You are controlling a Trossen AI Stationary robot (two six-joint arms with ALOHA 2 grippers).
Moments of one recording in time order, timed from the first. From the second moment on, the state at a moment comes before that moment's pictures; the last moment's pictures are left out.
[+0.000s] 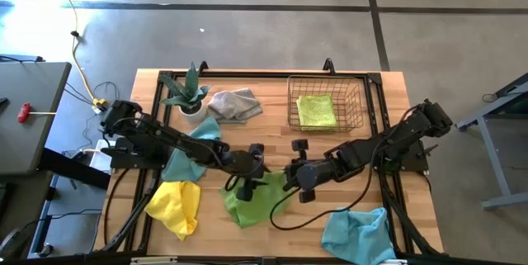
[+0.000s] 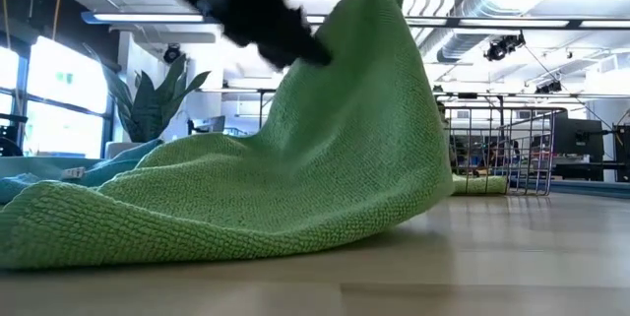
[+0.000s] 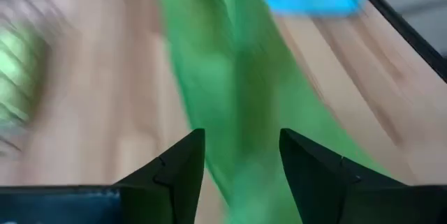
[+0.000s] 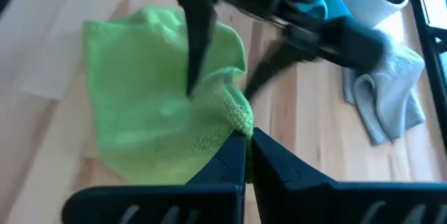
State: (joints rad) left arm -0.15 1.68 0.98 0.05 -0.06 0.03; right arm 0.43 1.58 1.33 -0.64 0.40 0.02
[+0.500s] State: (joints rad) left arm -0.17 1.67 0.98 -0.32 0.15 -0.12; right arm 0.40 1.58 1.33 -0.83 0.44 0.08
